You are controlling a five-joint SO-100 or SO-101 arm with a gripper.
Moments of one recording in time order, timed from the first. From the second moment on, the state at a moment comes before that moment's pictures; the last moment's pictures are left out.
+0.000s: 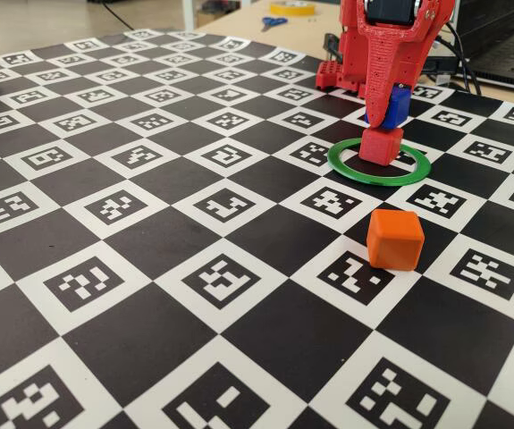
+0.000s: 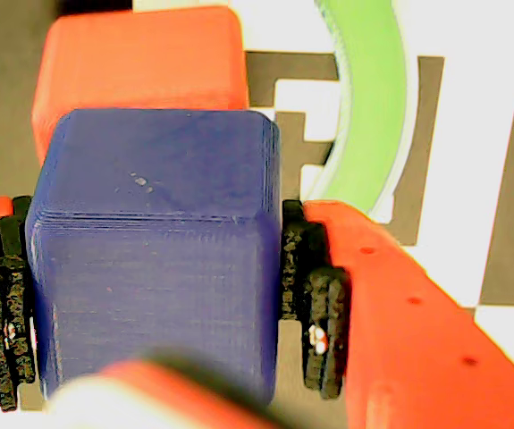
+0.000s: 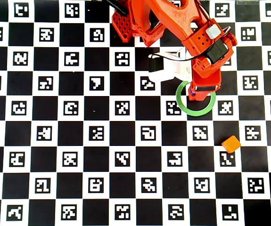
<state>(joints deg) -38.9 103.3 122.3 65.6 37.4</state>
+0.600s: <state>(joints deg) -38.9 103.3 123.0 64.9 38.0</state>
